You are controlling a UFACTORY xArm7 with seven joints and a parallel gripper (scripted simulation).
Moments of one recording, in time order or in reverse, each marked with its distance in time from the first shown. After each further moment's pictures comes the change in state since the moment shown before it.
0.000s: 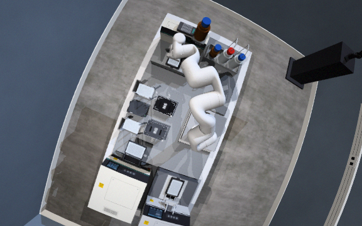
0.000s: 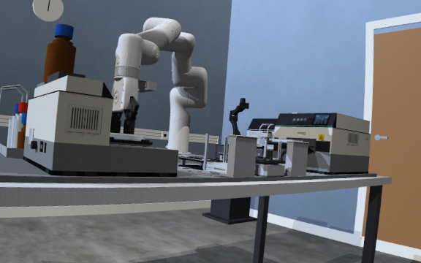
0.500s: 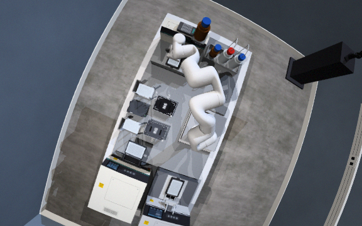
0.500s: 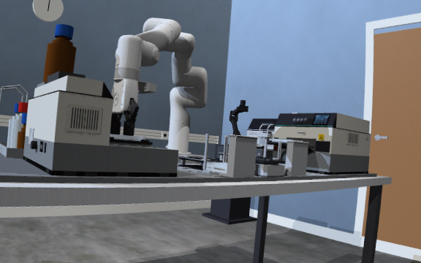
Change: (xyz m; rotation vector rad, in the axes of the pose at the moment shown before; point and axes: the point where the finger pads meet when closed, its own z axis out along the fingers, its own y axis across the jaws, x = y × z) arm 0.000 0.000 0.005 0.000 0.000 0.000
